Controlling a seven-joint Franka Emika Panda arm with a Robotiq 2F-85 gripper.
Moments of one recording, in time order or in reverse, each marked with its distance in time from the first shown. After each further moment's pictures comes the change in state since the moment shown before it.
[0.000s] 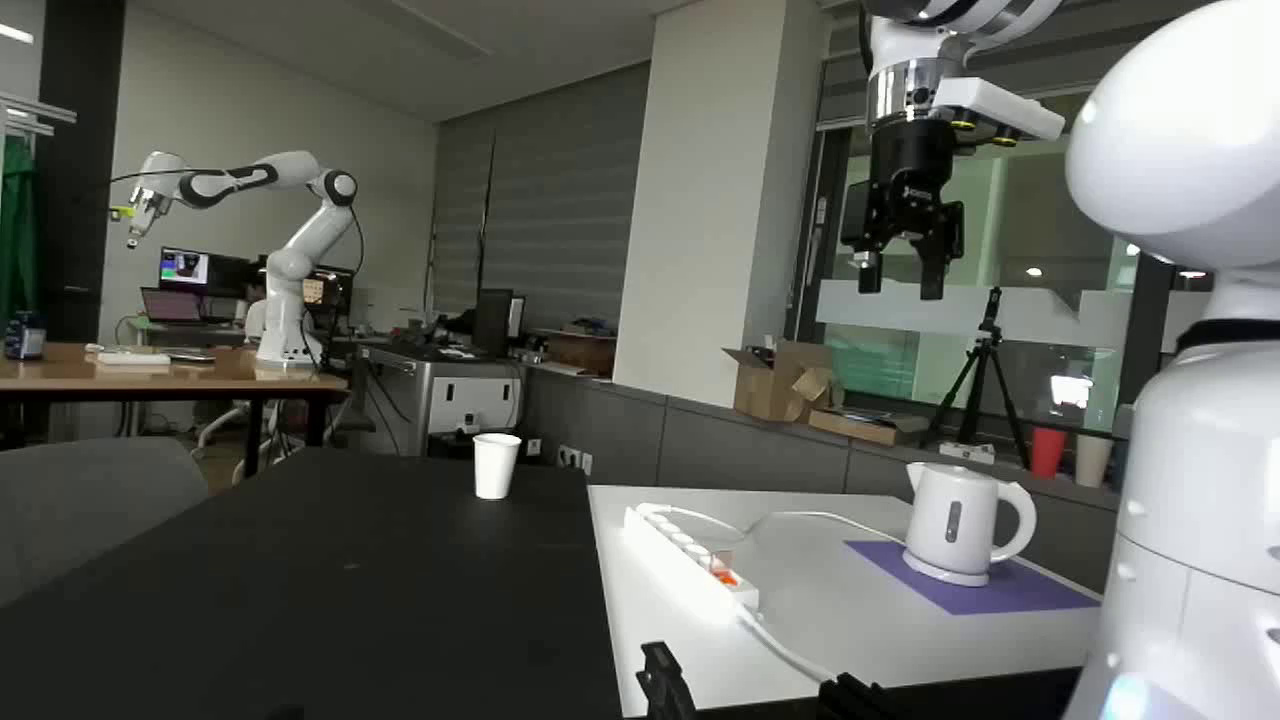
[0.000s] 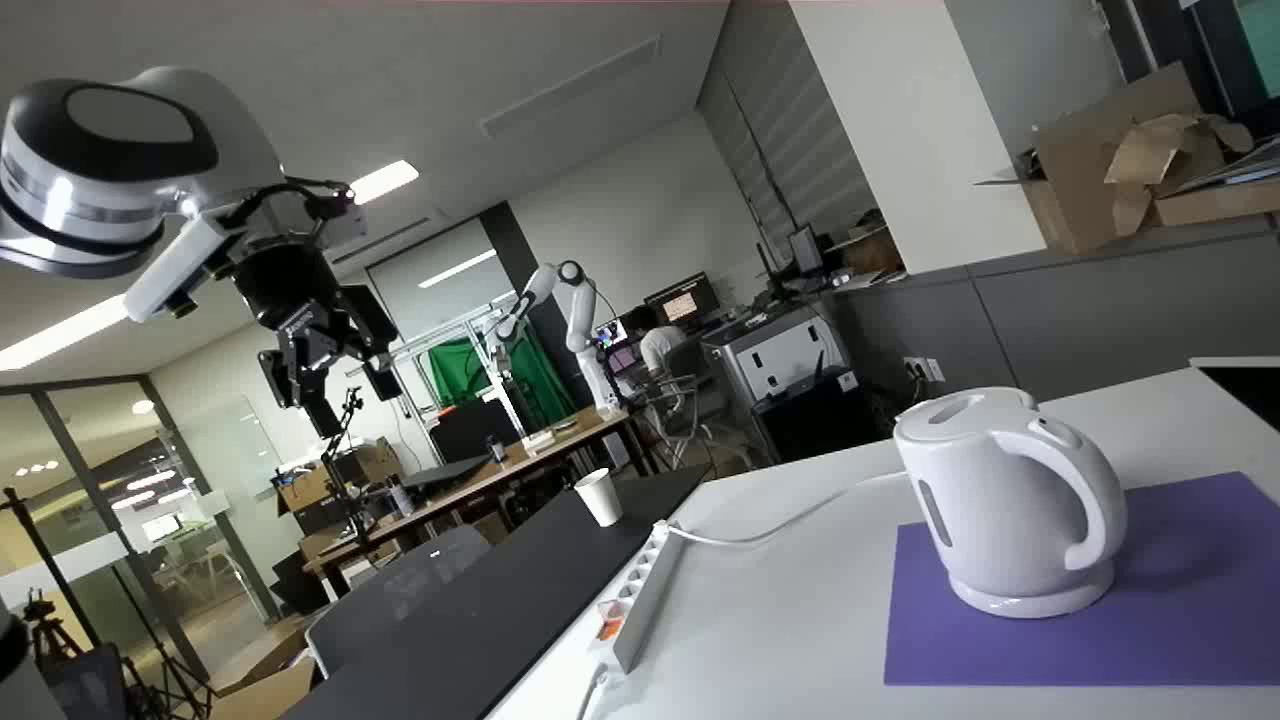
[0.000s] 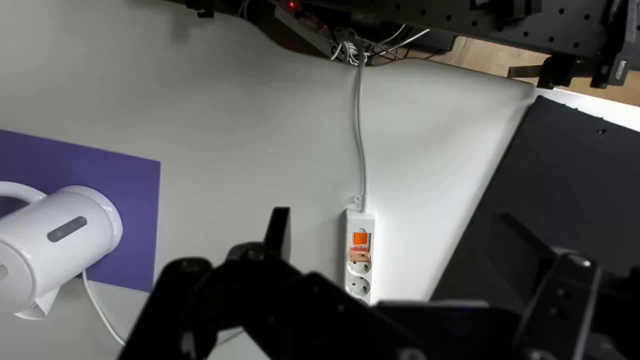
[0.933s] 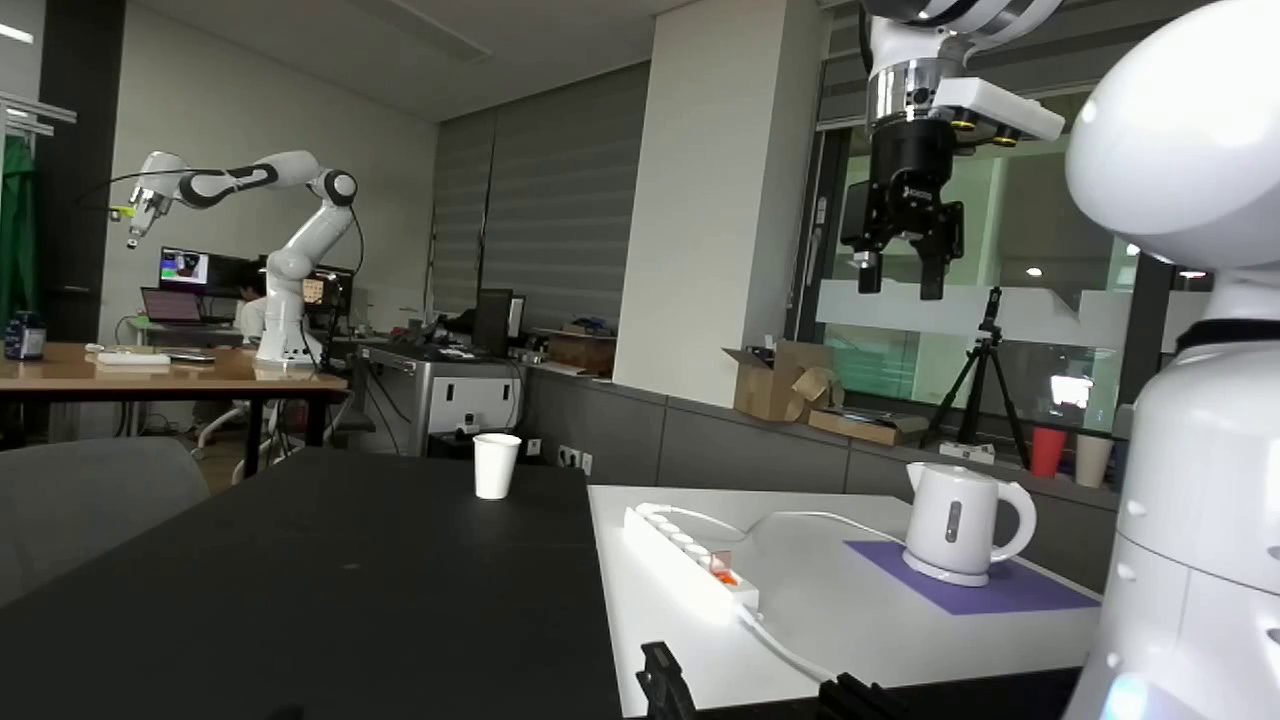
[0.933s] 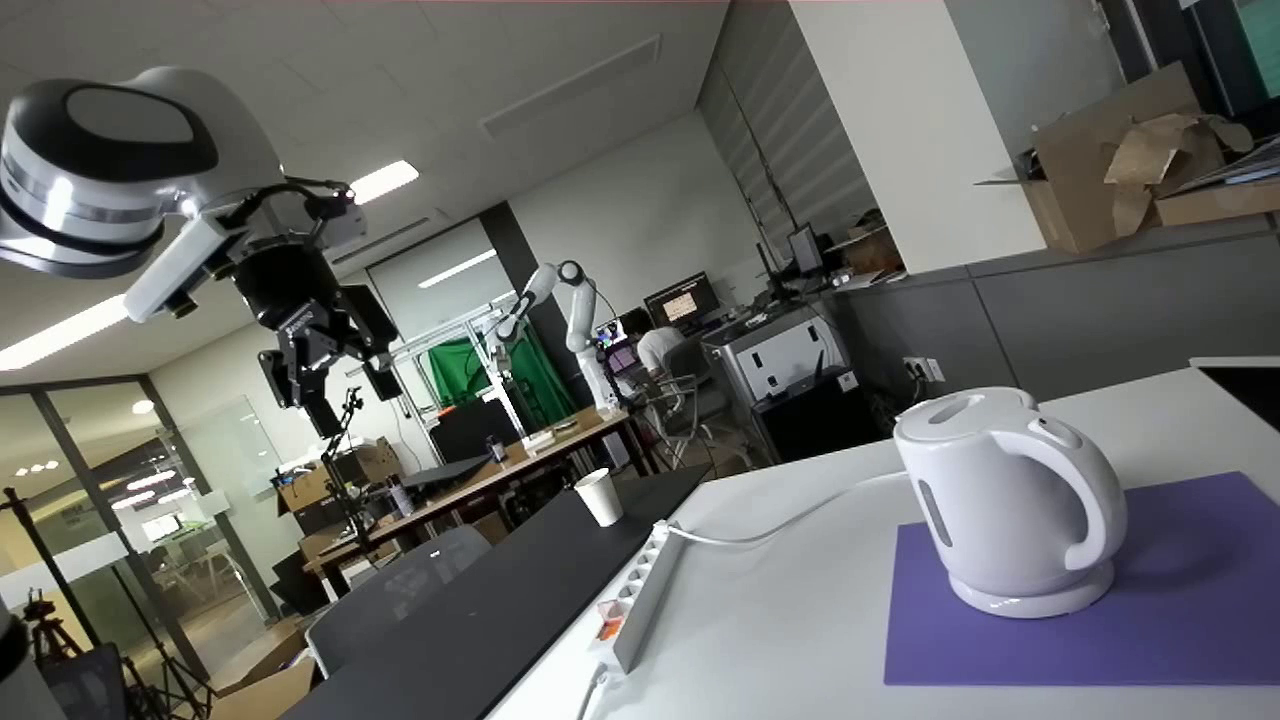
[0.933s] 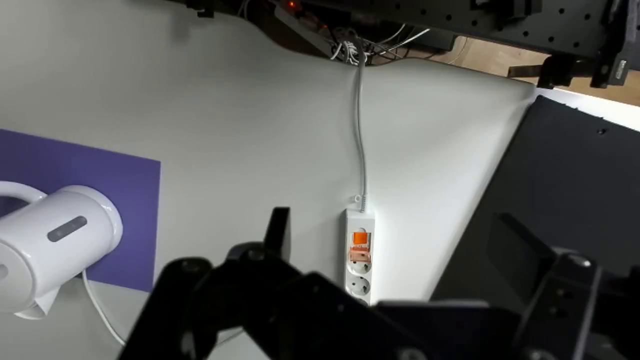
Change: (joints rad) arm 0.000 0.000 0.000 0.000 0.000 0.001 0.000
